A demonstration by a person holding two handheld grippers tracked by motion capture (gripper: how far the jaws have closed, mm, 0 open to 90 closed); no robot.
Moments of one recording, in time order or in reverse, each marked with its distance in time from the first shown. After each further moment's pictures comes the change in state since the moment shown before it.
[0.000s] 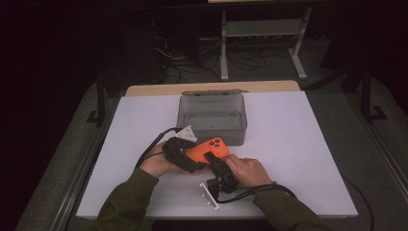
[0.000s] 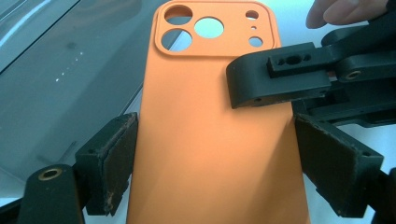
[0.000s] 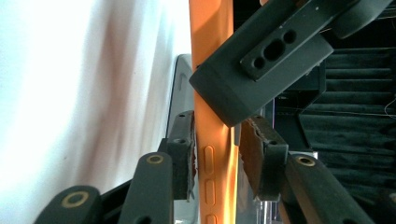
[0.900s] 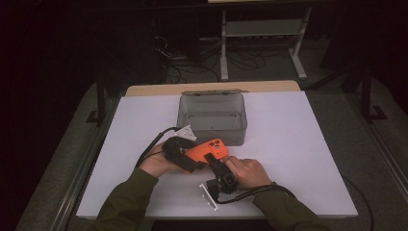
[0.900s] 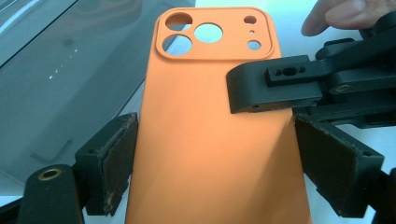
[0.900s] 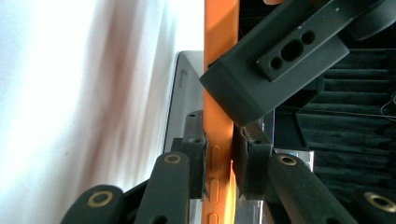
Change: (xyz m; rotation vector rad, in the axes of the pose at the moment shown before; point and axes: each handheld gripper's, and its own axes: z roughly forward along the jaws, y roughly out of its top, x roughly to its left) left arm 0.003 0.000 -0.001 -0.002 -0.021 -0.026; right arm 0.002 0.001 0.000 0.015 -0.008 -0.023
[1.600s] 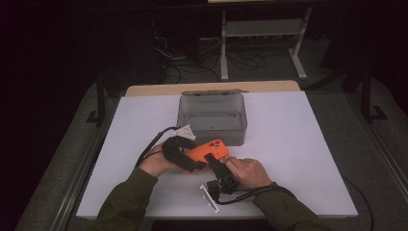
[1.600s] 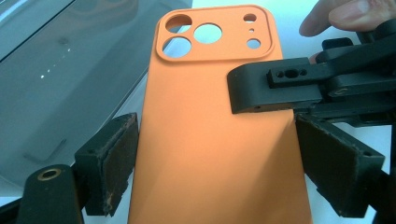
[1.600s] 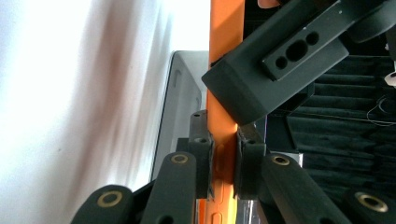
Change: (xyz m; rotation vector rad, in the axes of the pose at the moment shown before) left arm 0.002 0.000 -0.001 -0.008 -0.024 -0.013; right arm 0.001 -0.001 -0.002 -0.007 -0.032 -0.033
